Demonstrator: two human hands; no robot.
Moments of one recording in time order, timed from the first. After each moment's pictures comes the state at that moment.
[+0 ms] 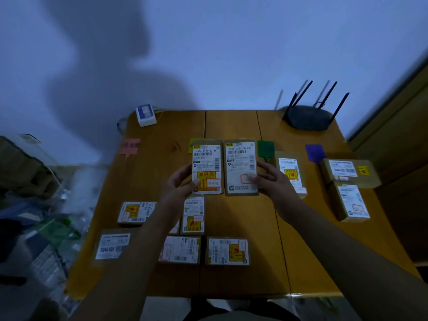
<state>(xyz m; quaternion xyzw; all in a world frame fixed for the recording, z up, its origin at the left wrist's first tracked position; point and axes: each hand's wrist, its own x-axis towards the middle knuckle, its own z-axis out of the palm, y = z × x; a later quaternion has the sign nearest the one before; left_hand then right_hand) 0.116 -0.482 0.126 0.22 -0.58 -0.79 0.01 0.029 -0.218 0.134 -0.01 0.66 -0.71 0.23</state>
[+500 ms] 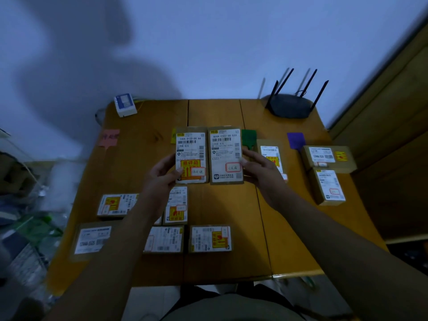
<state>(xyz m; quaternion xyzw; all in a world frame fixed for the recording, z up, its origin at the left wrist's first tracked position) 0.113 -0.469 0.120 0.20 -0.57 -0.80 0.00 0.029 -0.197 0.137 0.00 0.66 -0.71 0.23</state>
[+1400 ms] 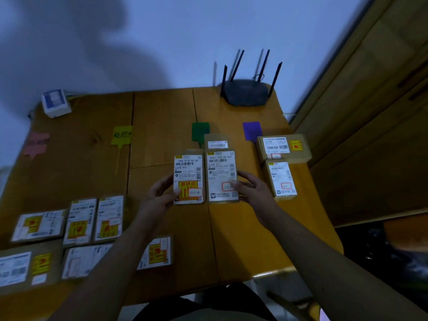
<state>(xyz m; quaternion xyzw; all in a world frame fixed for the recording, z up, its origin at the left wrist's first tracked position) 0.058 -0.296 0.055 0.27 -0.61 -0.74 -0.09 -0.005 -0.023 0.060 0.11 0.66 -0.70 0.24</state>
